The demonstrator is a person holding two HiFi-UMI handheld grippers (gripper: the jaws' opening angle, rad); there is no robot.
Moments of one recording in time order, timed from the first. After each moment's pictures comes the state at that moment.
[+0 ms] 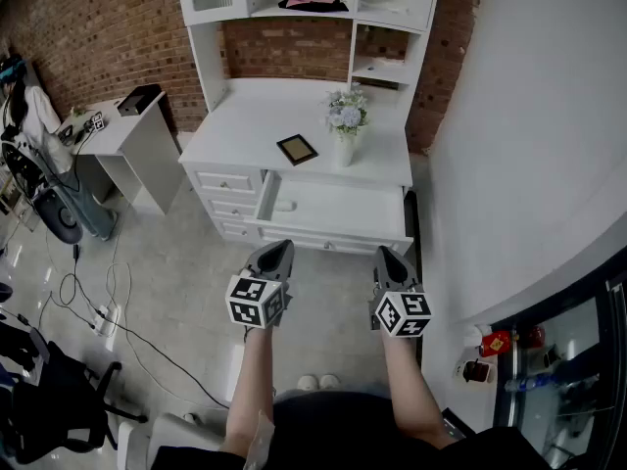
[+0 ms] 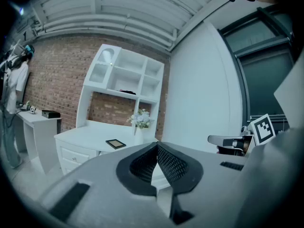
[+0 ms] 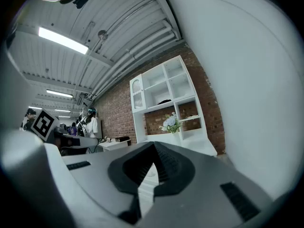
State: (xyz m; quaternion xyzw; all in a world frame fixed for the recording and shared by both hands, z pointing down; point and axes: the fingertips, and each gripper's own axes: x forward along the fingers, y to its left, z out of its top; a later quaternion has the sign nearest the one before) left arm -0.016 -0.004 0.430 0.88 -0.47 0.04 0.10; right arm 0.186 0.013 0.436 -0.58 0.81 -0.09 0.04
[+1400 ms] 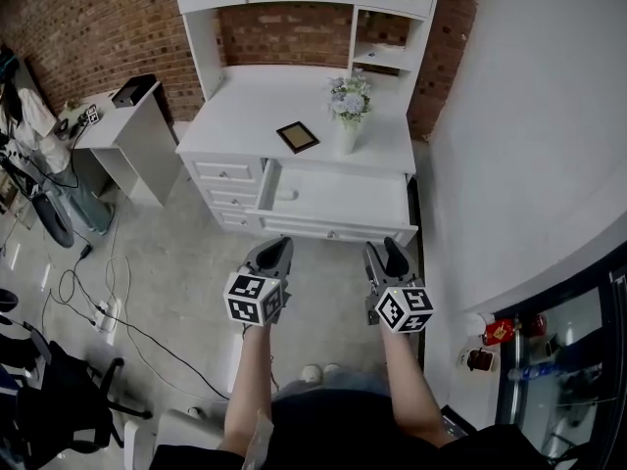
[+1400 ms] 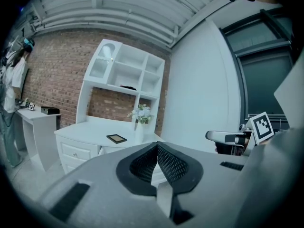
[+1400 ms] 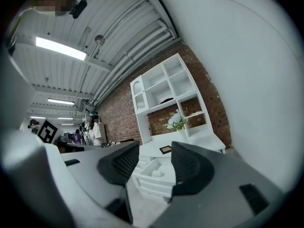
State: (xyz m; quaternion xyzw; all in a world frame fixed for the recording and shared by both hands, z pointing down) left arm -0.032 0.001 0.449 0.88 -0.46 0.06 0.11; right arm 0.159 0.017 0.445 -0.56 0.82 -0.12 0.07
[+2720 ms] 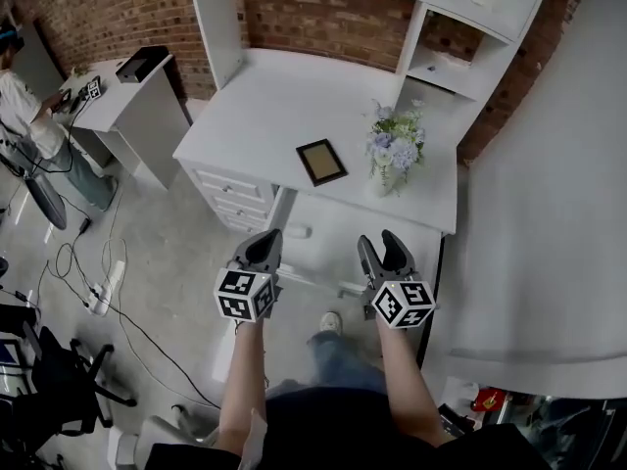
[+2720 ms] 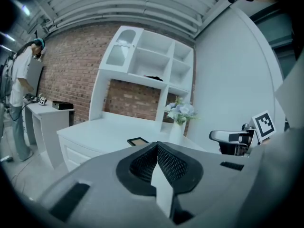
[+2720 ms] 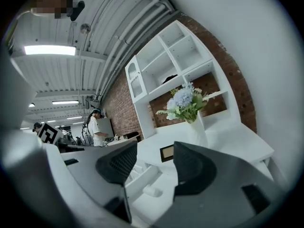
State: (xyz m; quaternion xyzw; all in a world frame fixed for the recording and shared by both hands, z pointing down) left arm -0.088 -0.243 0.498 0.82 -0.55 0.06 0.15; right arm 0.115 -0.259 0.492 -0.49 0.85 -0.16 0.04
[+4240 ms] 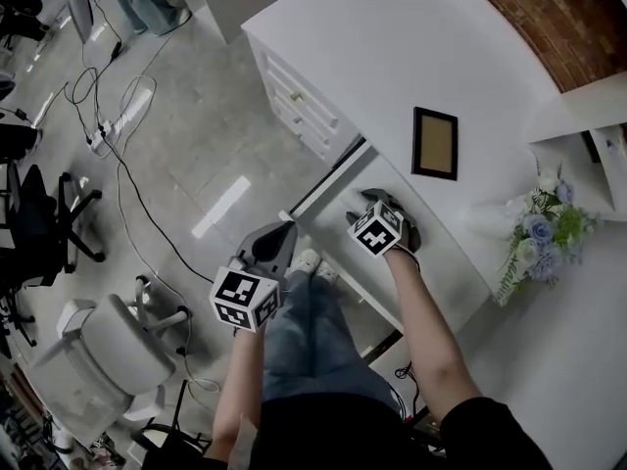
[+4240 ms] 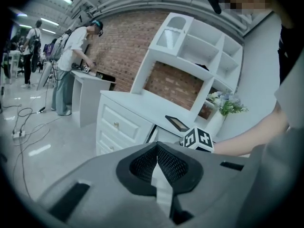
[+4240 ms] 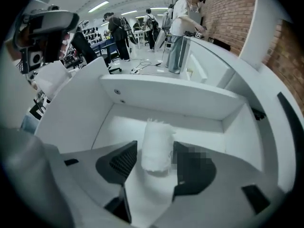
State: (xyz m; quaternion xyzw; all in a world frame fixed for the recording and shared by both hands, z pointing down) left arm -0.193 -0.224 0.623 0.68 -0.66 0.03 0.31; right arm -0.100 -0.330 0.796 0.01 0.82 0.02 -0.57
